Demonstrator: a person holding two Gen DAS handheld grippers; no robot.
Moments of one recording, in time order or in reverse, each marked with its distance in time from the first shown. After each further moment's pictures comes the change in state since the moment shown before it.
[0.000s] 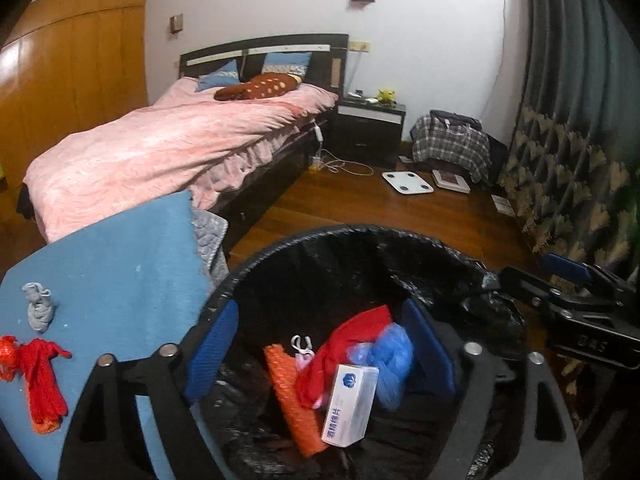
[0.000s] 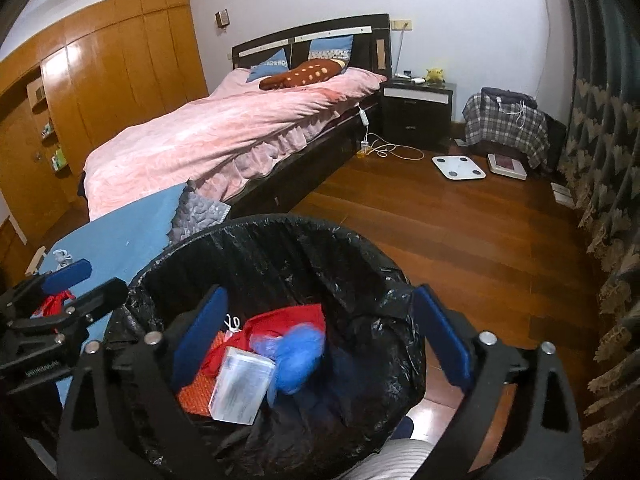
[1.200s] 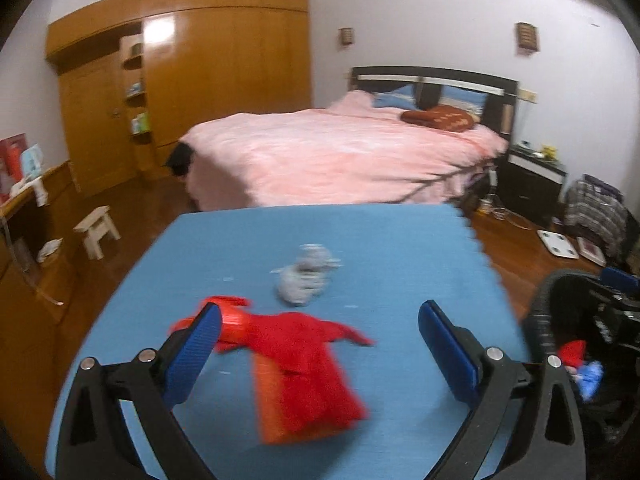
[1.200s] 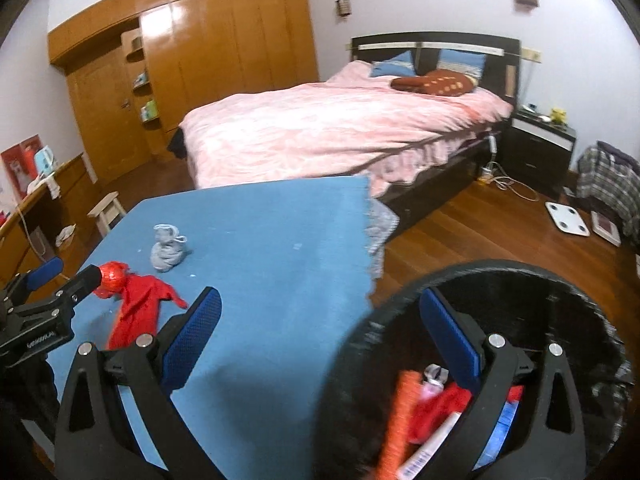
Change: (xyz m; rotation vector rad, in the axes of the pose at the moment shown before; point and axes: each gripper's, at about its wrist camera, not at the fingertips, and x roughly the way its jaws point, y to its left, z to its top) left arm -0.094 0.268 -0.069 -0.278 -0.090 0.514; right arm 0.055 0.255 0.021 -0.248 0.009 0.300
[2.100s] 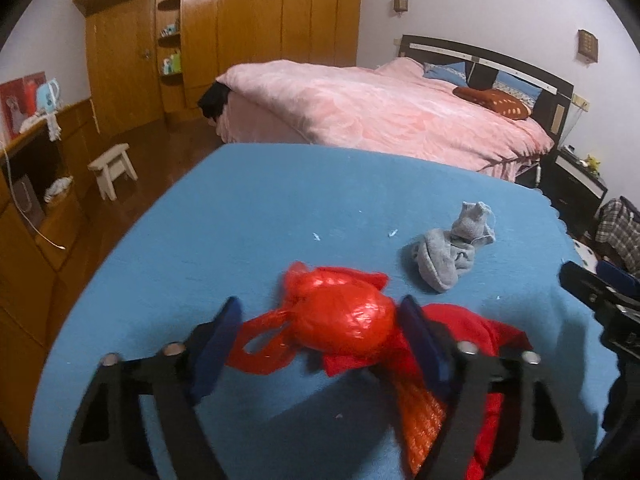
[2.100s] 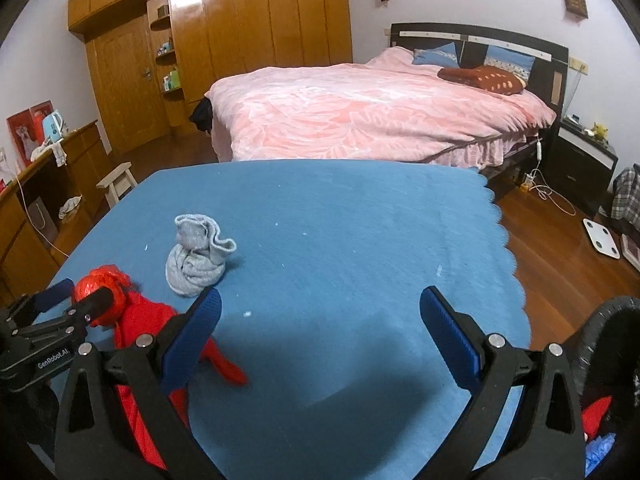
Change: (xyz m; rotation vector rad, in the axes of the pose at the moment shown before) left arm 0.095 0.099 -0.030 -0.140 0.156 0.026; right arm 0.132 0.110 0.009 -0.085 0.055 0.050
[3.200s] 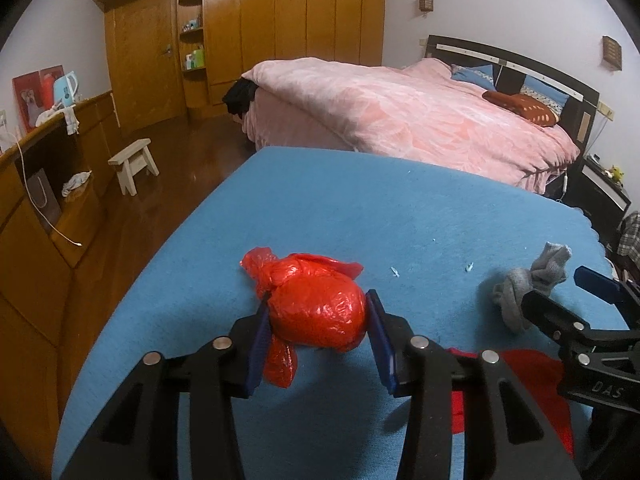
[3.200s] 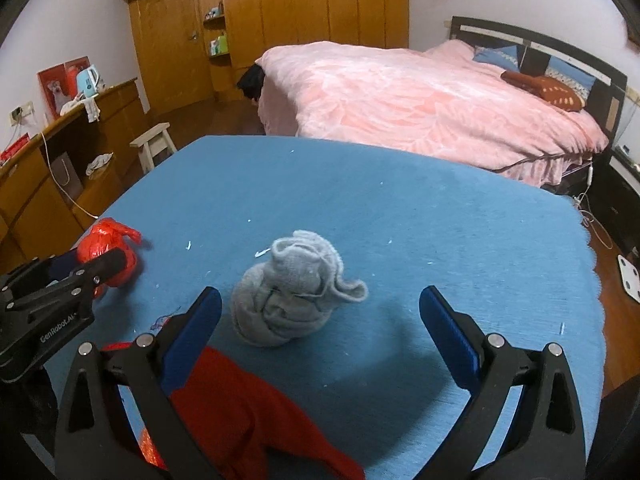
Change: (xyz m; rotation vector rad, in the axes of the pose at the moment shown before) left arm 0.025 0.048 0.025 -0.034 0.002 0.091; right arm 0.061 0.081 0.022 -0.144 0.091 0.122
